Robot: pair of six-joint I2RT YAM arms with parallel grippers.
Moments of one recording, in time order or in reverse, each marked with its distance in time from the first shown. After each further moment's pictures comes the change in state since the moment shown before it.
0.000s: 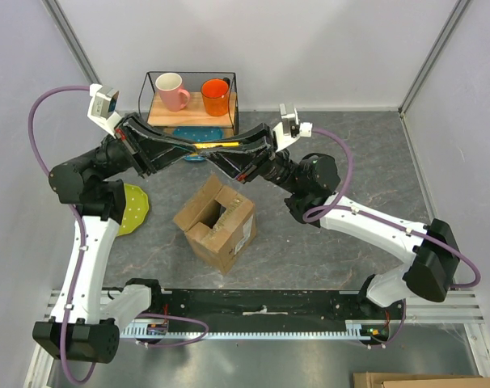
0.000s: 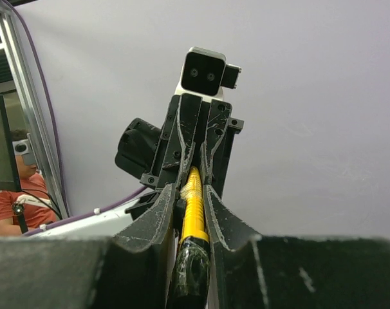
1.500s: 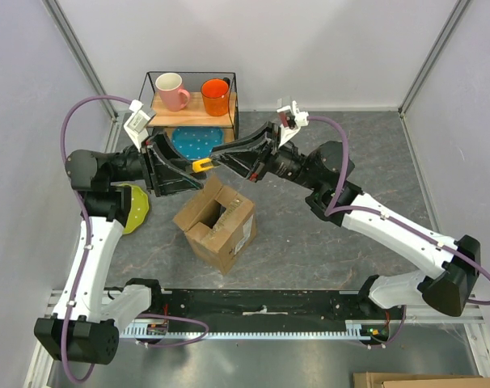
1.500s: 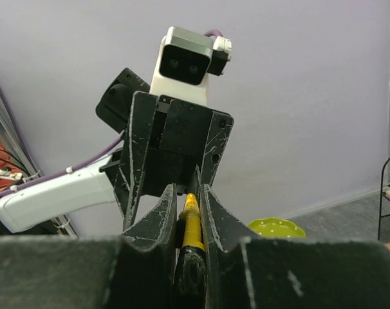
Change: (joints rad) left arm -0.007 -0.016 -0.101 -0.227 0.282 0.170; right arm -0.063 -0.134 0.016 -0.467 -0.040 -0.095
